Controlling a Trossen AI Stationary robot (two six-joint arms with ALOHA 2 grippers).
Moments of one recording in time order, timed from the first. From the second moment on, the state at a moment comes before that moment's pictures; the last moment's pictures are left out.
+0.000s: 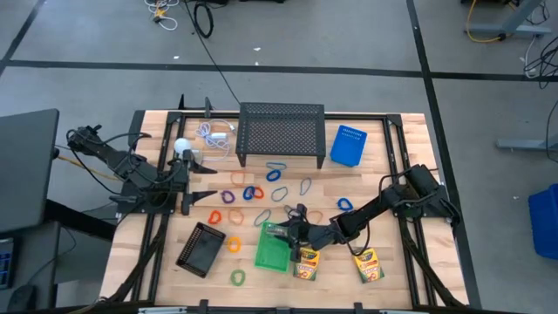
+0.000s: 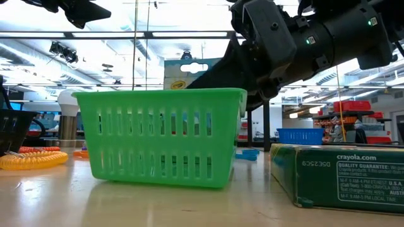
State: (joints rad) left arm -0.54 0.50 0.54 -0.27 -0.66 -0.04; right arm 0.45 1.98 0.88 0.69 0.51 0.23
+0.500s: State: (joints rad) left arm -0.54 0.50 0.54 -0.27 -0.66 -0.04; right arm 0.47 1.92 0.88 0.74 0.55 0.12
